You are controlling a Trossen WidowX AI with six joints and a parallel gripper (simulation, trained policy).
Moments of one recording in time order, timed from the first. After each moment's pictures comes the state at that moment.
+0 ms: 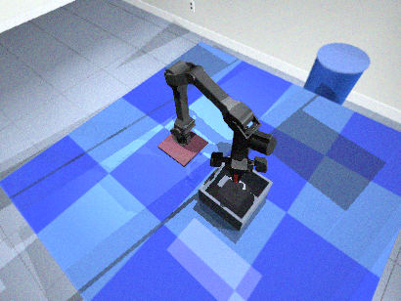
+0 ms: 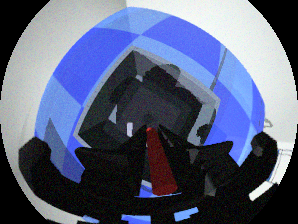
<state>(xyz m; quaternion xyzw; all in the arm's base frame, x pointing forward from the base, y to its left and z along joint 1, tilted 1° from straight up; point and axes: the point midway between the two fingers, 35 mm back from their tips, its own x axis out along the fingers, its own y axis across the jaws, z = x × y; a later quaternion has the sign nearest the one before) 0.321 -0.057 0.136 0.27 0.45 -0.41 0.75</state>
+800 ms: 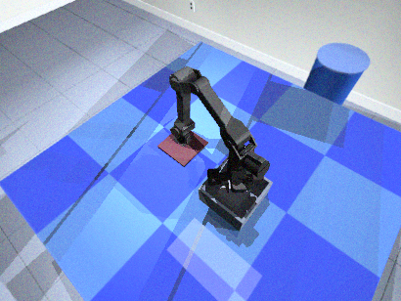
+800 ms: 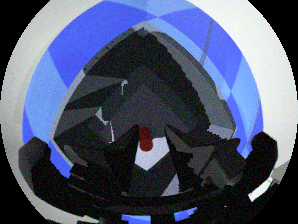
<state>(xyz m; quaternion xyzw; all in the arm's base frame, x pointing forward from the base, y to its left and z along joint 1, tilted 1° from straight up) 0.332 -0.082 0.096 0.22 0.54 -0.33 0.74</state>
